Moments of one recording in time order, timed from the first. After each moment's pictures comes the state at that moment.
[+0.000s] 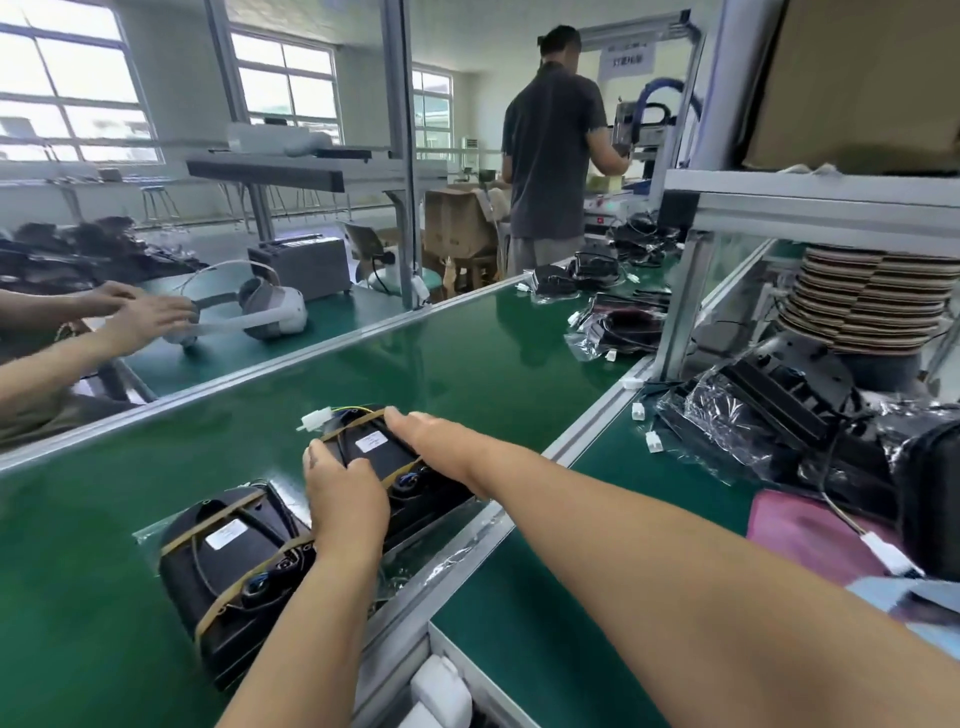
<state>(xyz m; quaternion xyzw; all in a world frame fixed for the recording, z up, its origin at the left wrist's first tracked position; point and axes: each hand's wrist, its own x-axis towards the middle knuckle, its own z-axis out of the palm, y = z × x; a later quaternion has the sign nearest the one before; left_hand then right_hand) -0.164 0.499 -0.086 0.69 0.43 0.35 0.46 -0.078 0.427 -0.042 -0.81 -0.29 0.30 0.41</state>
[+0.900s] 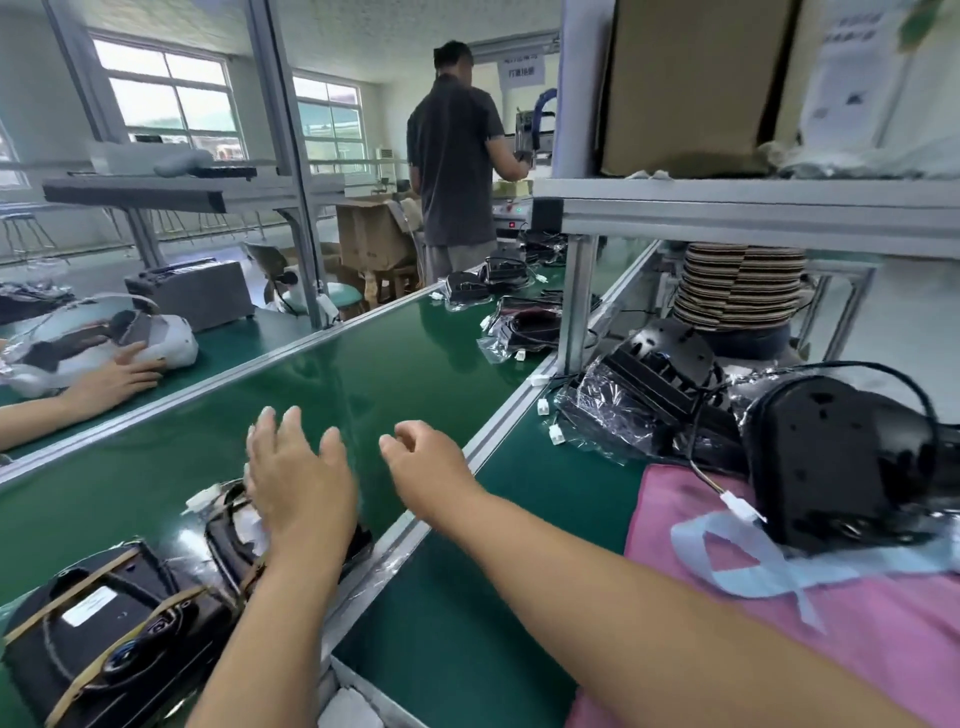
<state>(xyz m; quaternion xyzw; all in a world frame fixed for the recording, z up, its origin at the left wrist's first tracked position) -0.140 0.439 -0.045 0.83 0.31 0.36 0.30 -0.079 0.340 -0.046 -0.83 -0.22 0.12 0.50</state>
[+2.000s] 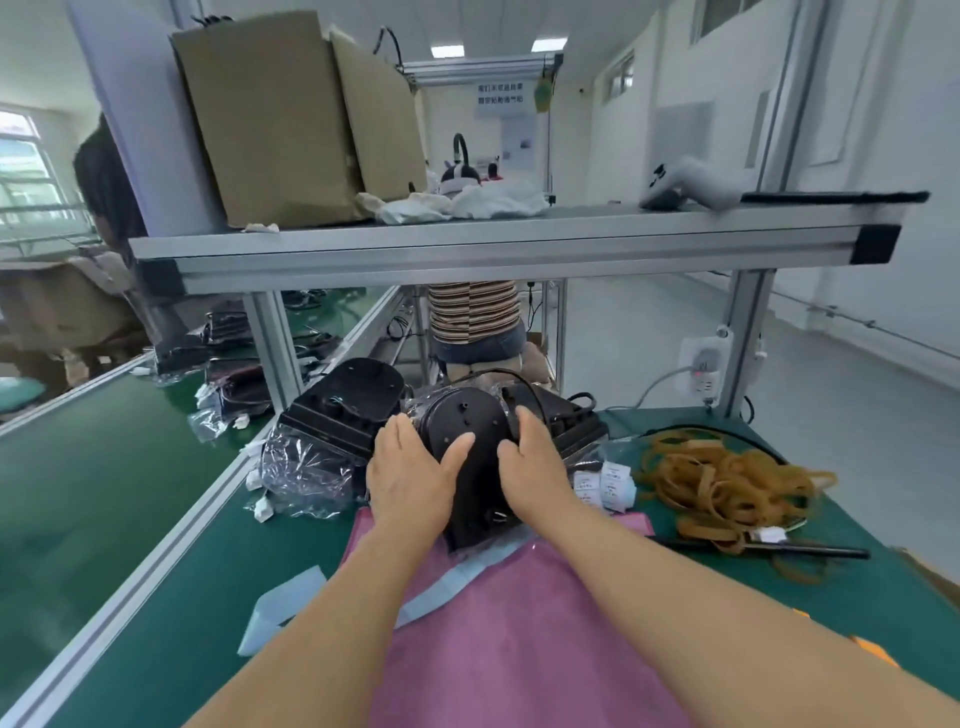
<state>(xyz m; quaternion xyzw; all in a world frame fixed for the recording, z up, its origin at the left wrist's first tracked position) 0.000 0.095 -0.060 0.93 -0.04 0.19 0.31 -0.031 -0.034 -0.048 -0.85 0.07 -0.16 0.49</state>
